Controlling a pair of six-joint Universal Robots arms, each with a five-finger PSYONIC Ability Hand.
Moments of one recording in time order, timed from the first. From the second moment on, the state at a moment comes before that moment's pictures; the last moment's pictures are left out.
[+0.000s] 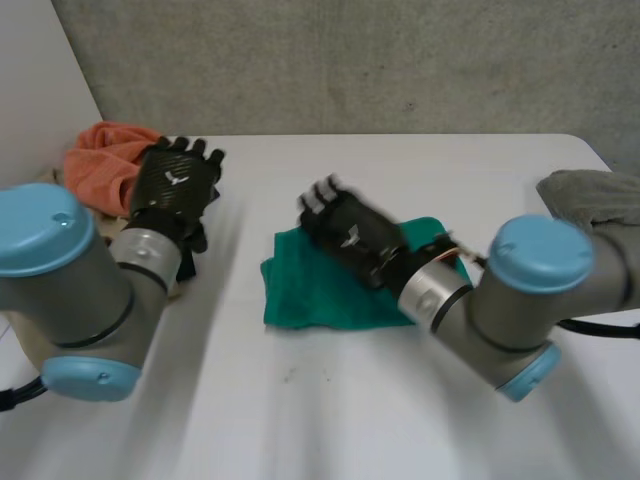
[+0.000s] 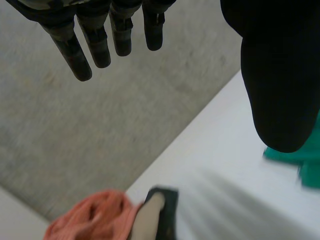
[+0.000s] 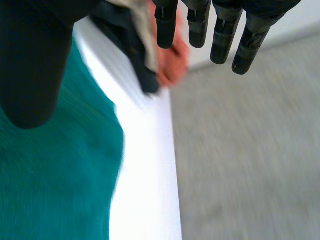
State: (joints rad) left arm 4.25 -1.92 -1.62 3.57 -1.66 3.62; right arm 2.09 -0.98 1.48 -0.49 1.09 2.21; left_hand 0.19 0.20 0.21 0.20 0.05; right_hand 0.20 0.22 0.21 0.23 0.07
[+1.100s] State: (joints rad) left arm 4.11 -2.01 -1.55 3.51 -1.79 3.61; right arm 2.09 -1.05 1.46 -0.25 1.28 2.20; left_hand 0.19 0.20 0.21 0.20 0.05; right_hand 0.95 1.18 1.19 1.19 0.99
